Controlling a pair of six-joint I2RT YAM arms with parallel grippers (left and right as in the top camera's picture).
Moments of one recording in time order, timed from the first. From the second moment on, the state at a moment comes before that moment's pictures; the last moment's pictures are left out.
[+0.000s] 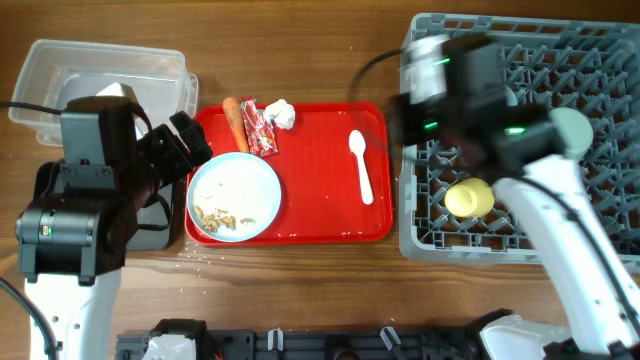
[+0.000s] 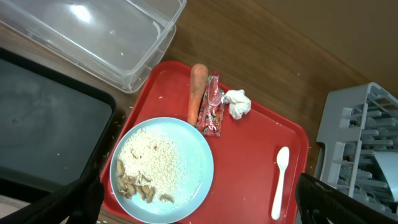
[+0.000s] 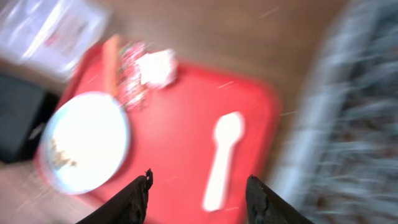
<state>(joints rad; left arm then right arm) -0.08 1.10 1.38 -1.12 -0.03 -0.56 0.44 1.46 1.46 -0.91 -0.16 0.17</state>
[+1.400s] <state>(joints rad) -0.08 1.10 1.38 -1.12 -0.03 -0.56 0.42 1.66 1.41 -0.79 -0.13 0.30</state>
